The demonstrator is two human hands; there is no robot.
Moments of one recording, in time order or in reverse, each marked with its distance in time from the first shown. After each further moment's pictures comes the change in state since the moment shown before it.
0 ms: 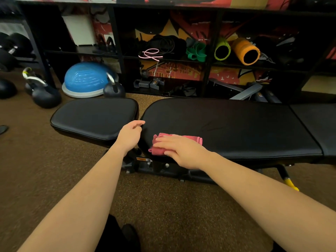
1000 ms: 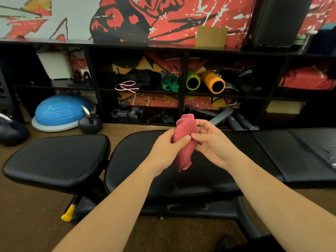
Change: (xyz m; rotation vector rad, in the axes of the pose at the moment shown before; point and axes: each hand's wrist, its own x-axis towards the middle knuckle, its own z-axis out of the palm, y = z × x) left_hand -0.035 0.167 0.125 -0.304 -0.395 0.295; right_hand -0.076 0.069 -0.141 1.447 0.648 0.345
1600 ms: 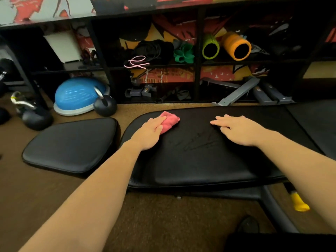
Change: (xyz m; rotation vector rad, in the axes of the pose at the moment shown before) left_hand 0.070 -0.093 -0.090 0.841 -0.093 -0.210; right_hand 0.065 0.036 -0.096 -1.628 -0.238 0.211
